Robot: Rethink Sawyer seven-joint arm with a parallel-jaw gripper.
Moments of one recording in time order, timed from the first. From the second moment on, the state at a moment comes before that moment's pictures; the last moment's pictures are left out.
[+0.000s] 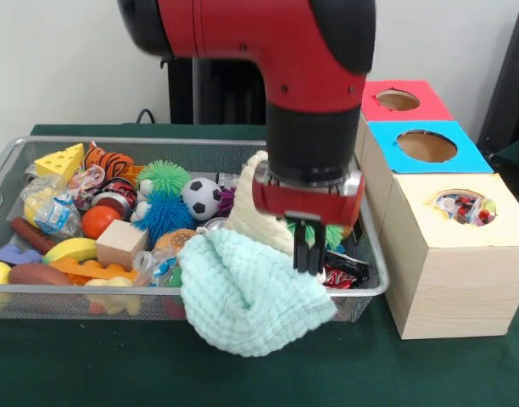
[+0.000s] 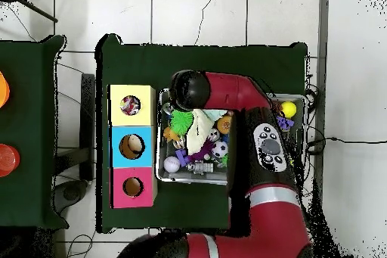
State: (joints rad) arm -0.28 -0.46 0.17 1.26 -0.17 0.66 1.99
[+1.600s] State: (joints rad) arm -0.36 -0.60 0.17 1.35 -0.19 0.65 1.99
